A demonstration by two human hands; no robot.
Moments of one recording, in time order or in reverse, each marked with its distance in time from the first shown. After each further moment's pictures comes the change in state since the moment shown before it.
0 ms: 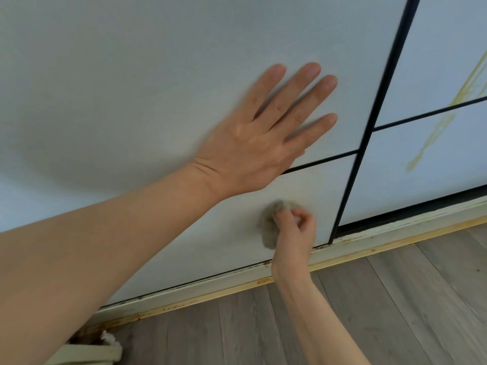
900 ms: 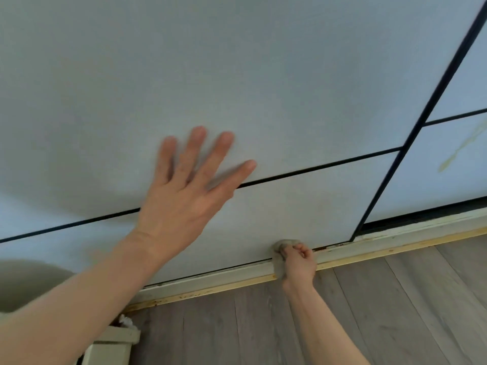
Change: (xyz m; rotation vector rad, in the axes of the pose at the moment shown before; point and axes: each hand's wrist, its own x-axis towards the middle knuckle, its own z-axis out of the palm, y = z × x) left_hand -0.172 -0.011 -0.038 -0.015 -0.208 -0.287; right_hand -0.006 0.083 -0.008 -0.069 0.199 0.248
